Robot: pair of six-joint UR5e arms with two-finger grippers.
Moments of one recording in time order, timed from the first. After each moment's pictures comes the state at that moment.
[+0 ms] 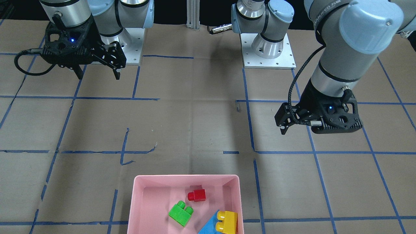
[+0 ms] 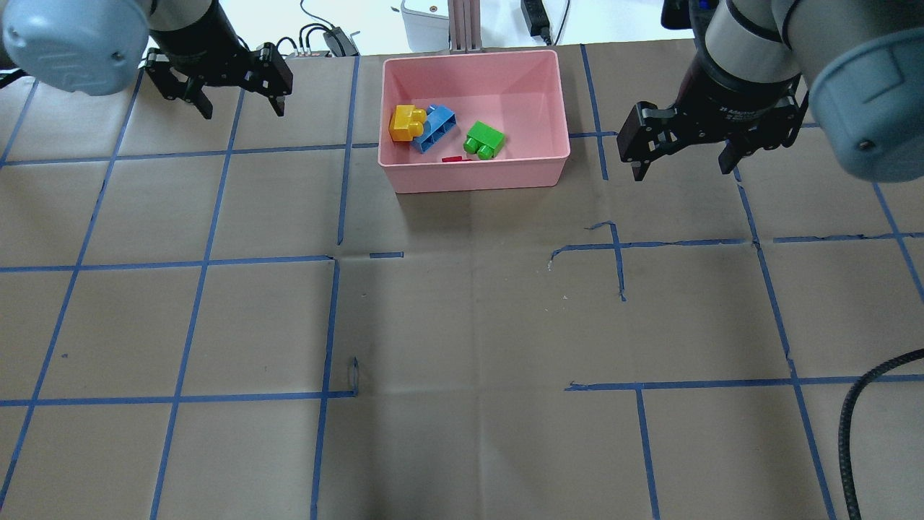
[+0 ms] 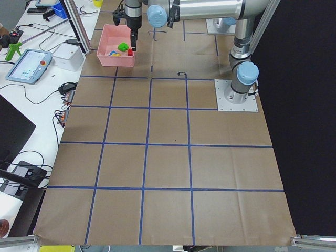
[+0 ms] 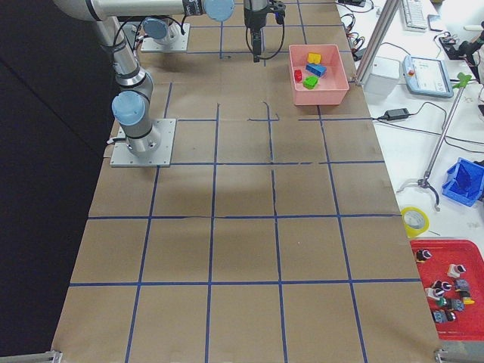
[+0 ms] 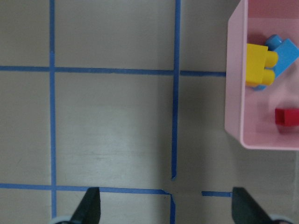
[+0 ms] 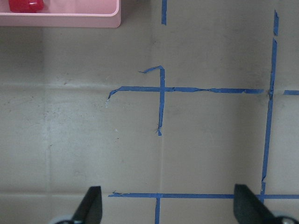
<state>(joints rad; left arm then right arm) -1.54 -1.75 -1.46 -1.40 1.63 0.02 1.60 -1.63 1.62 -1.62 -1.59 0.00</state>
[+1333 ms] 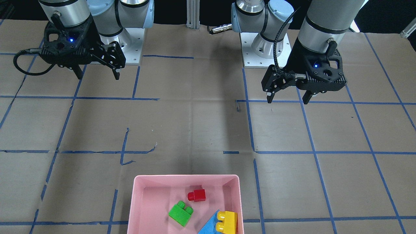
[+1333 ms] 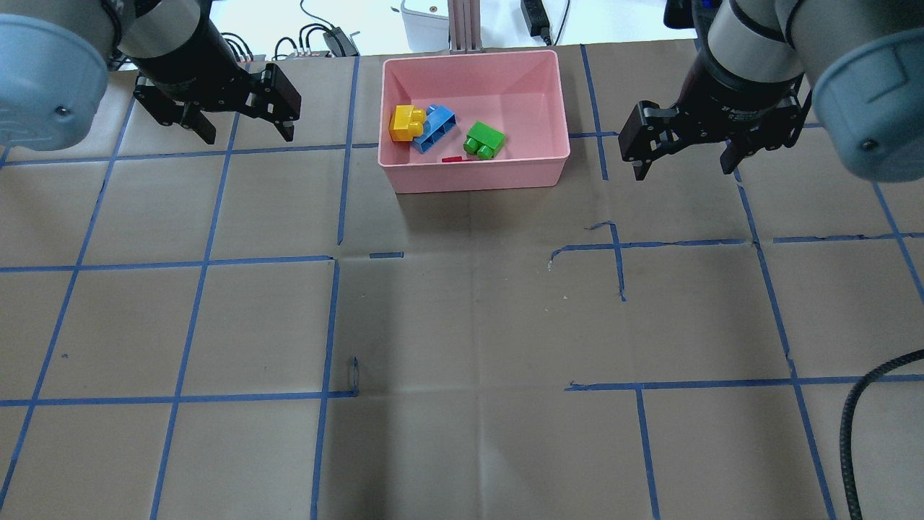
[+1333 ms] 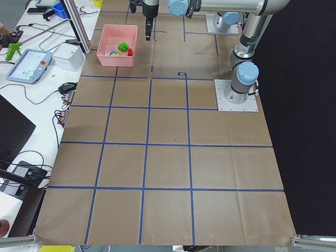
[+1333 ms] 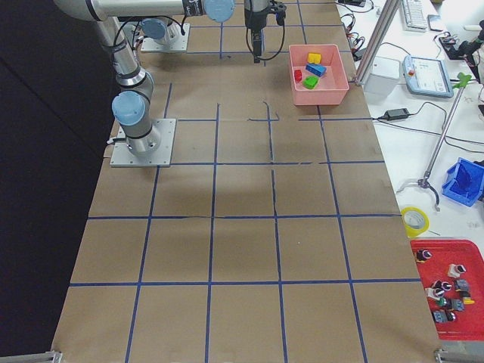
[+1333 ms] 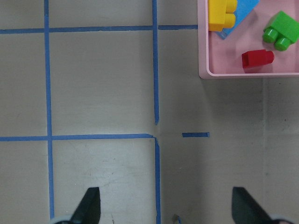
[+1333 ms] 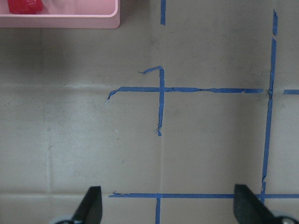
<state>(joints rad) -1.57 -1.63 -1.52 -1.45 1.57 0.02 1.60 -1.63 1.62 -1.62 -1.58 0.00</state>
